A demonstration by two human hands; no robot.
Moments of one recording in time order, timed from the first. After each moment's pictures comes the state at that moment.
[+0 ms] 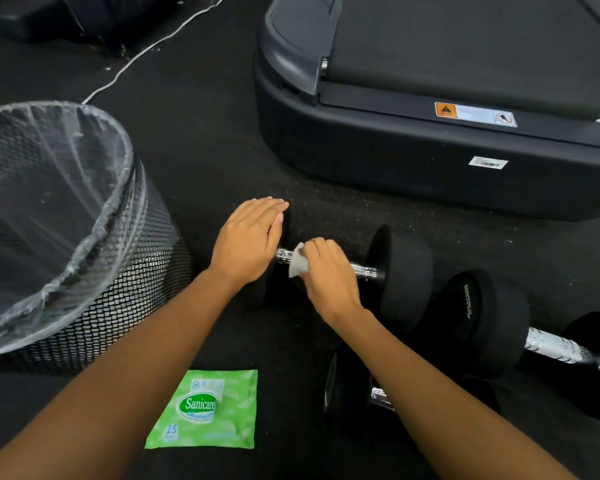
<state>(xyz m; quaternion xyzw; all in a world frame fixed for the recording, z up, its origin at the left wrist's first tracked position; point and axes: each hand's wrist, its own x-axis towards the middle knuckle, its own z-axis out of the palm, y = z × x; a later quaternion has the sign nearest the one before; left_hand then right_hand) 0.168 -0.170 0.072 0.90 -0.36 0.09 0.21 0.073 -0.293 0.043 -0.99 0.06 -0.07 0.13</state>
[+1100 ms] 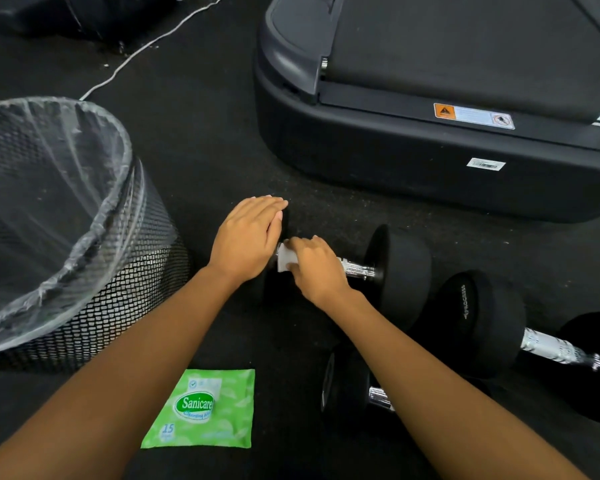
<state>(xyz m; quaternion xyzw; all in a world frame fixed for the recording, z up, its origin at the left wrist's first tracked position) 0.170 -0.171 0.072 0.90 -0.36 0.09 0.21 0.094 -0.290 0.053 -0.98 0.06 0.01 0.20</state>
